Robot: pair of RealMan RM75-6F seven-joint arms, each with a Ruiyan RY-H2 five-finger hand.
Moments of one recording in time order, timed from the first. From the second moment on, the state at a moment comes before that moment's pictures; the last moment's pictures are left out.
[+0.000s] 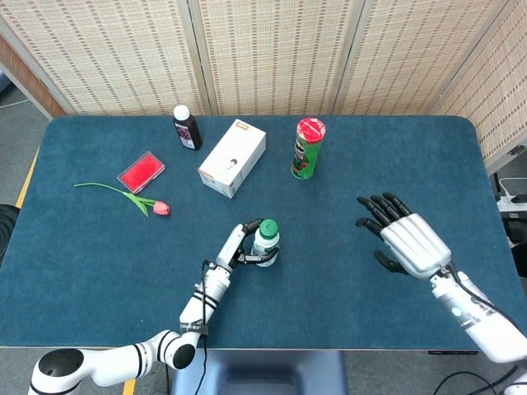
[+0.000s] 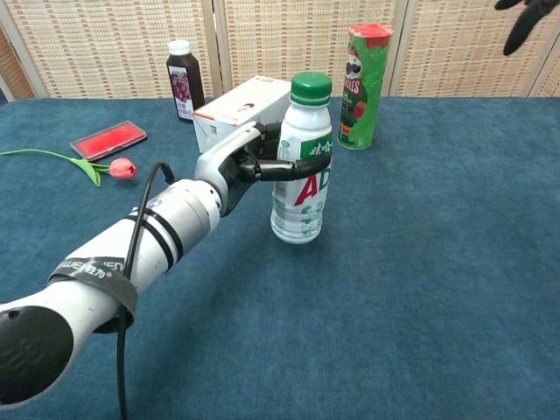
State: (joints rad) left arm -0.81 -2.02 -0.36 -1.16 1.25 0.98 -0.68; right arm 0.49 -0.73 0.18 -2.05 -1.44 0.97 -0.19
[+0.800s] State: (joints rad) left arm -0.82 -1.99 -0.40 -1.25 1.21 0.97 -0.57; right arm 0.80 -0.89 0.23 -2.14 -0.96 0.87 -0.52
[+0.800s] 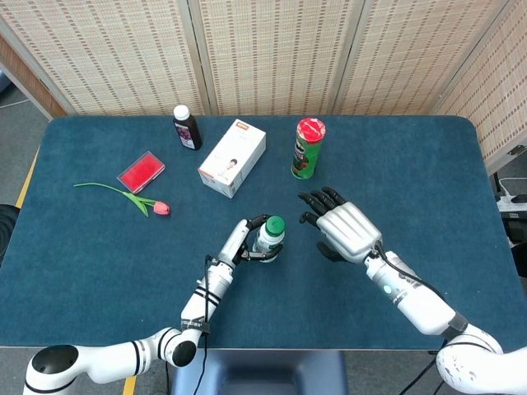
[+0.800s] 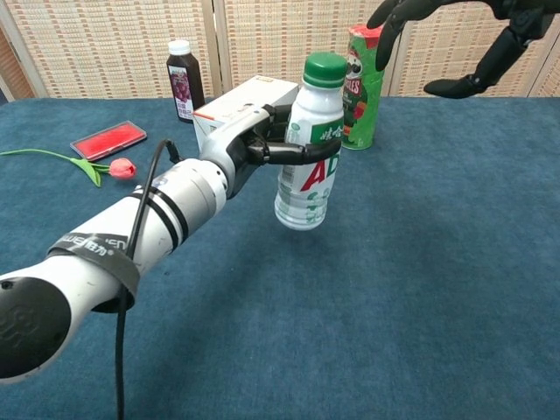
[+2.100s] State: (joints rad) left arm -0.85 -2.00 -0.38 -1.24 1.25 0.96 -0.51; right arm 0.97 -0.98 0.18 -2.16 -0.77 0.93 -0.59
